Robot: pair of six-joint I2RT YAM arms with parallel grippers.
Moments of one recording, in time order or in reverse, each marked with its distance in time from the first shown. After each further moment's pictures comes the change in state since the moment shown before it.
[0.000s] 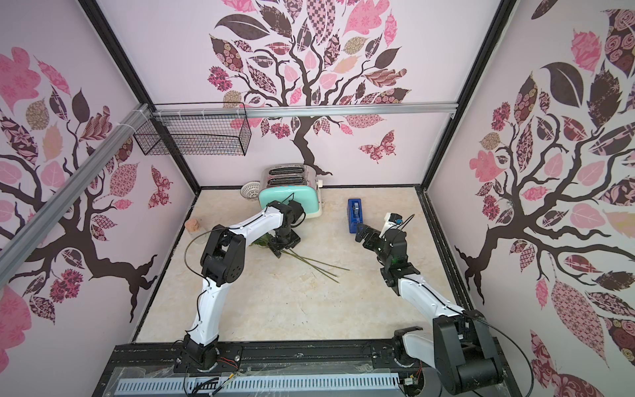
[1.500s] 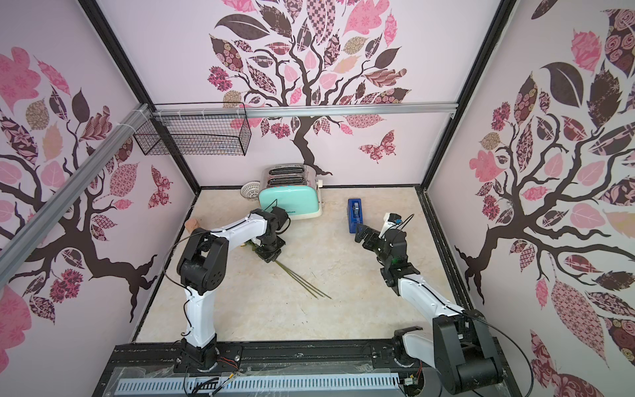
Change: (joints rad) left arm 0.079 -0.270 -0.391 0.168 0.025 -0.057; right arm 0.000 0.000 -0.003 0.006 -0.031 -0.012
